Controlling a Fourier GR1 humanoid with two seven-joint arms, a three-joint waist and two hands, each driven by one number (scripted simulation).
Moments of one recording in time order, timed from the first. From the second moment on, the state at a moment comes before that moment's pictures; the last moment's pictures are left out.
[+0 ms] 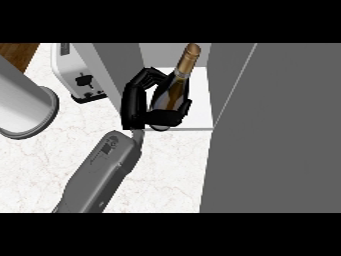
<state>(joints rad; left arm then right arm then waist) -0.63 0.01 -0.31 -1.01 0.35 0.52 -0.42 -0.10 -0.07 0.05 -2.48 -0.08 0.11 0.65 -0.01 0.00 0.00</state>
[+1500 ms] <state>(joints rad) -1.04 0.00 -0.08 -0.38 0.39 0.46 -0.66 -0.07 -0.03 0.08 -2.47 -0.09 0.13 0.62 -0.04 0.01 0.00</state>
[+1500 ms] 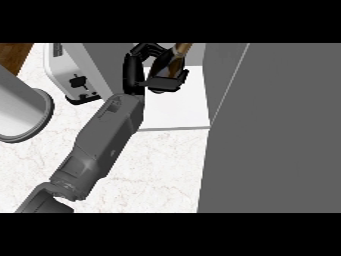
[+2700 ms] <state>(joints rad) -1.15 0.00 0.08 -0.16 0.47 0.38 -0.75 -0.06 -0.01 0.12 -2.46 -0.09 0.15 0.59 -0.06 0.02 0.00</state>
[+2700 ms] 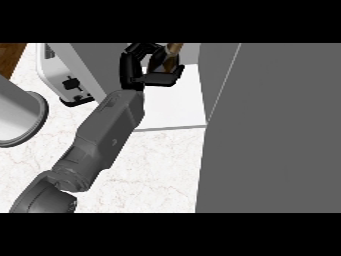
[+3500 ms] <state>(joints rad) -1.15 0.01 0.06 -0.08 0.40 0.47 -0.75 -0.07 -0.01 0.13 -2.46 -0.09 0.14 0.60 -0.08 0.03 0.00</state>
